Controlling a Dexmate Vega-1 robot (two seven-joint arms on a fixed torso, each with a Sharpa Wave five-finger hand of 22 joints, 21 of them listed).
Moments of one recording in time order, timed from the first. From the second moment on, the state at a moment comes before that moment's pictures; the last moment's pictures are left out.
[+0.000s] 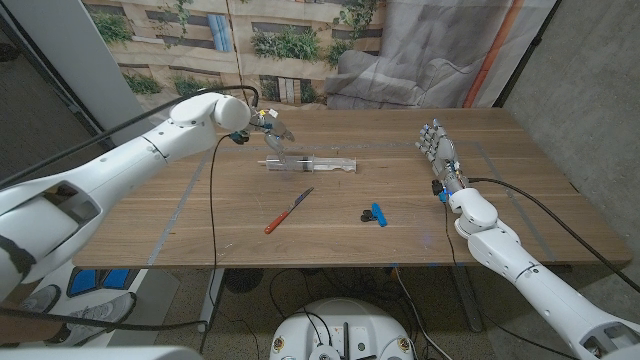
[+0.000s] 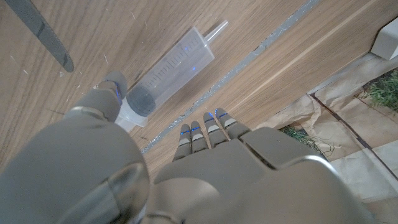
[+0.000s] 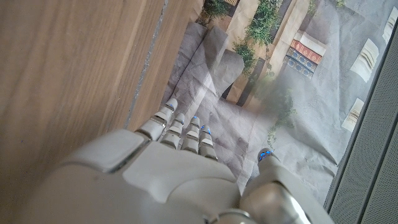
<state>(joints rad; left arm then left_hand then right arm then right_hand) 0.25 0.81 0.85 -1.58 0.60 0.10 -0.72 0.69 -0.14 0.69 -0.19 0.18 0.06 0.05 0.20 0.17 0.06 -0.02 0.19 0.17 0.09 -0.03 0.18 0.16 0.07 -0.04 0.18 0.16 -0.96 -0.55 -0.35 -1.45 0.54 0.34 -0.14 0.04 0.08 0.32 0.06 0.23 0.09 -0.03 0.19 0.17 0.14 -0.01 0.18 0.18 0.06 -0.03 0.20 0.22 0.27 -0.02 0.18 0.17</state>
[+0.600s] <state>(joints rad) 0.23 0.75 0.90 -1.43 0.64 -0.01 -0.65 0.79 -0.15 0.65 -0.18 0.18 0.15 0.13 0.22 0.17 0.17 0.05 0.19 0.17 0.18 0.03 0.18 0.16 0.20 -0.04 0.20 0.16 -0.98 -0.55 -0.35 -1.47 0.53 0.33 -0.15 0.04 0.08 0.32 0.06 0.23 0.09 -0.03 0.19 0.17 0.15 0.00 0.18 0.18 0.06 -0.03 0.20 0.22 0.27 -0.02 0.18 0.16</state>
